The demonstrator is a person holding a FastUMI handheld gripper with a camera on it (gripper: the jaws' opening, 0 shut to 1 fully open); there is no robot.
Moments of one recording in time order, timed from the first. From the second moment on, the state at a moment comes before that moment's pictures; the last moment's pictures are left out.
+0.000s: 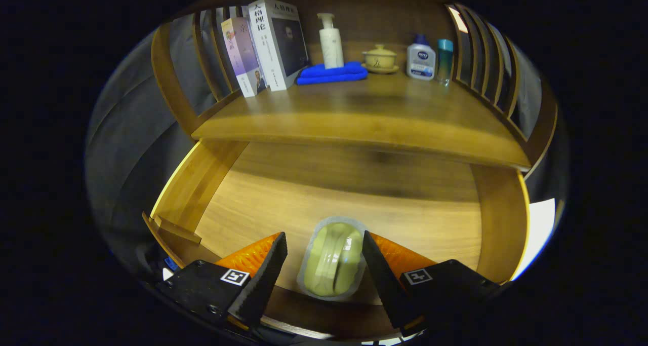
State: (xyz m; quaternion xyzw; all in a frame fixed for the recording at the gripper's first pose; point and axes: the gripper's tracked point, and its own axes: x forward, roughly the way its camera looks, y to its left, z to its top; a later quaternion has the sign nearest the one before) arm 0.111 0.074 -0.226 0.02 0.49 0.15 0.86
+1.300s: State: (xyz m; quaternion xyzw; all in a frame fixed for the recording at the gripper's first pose) arm 0.120 0.074 -0.155 0.04 0.30 0.17 0.94
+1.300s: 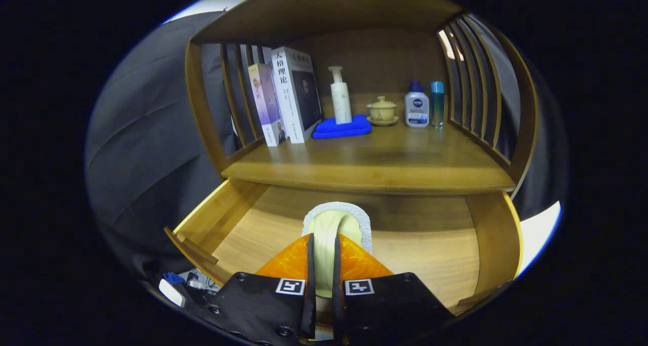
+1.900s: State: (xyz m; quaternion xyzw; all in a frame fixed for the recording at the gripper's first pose) arm 0.204 0.094 -0.092 0.05 0.23 0.16 0.96
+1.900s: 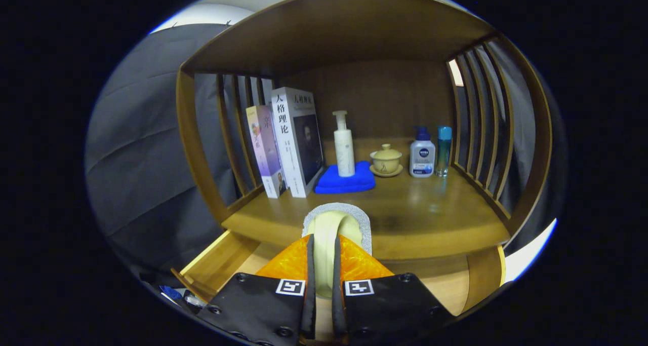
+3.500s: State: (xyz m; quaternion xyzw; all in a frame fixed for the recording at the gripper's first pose) arm 0.207 0.099 -0.070 0.01 0.16 0.08 0.98
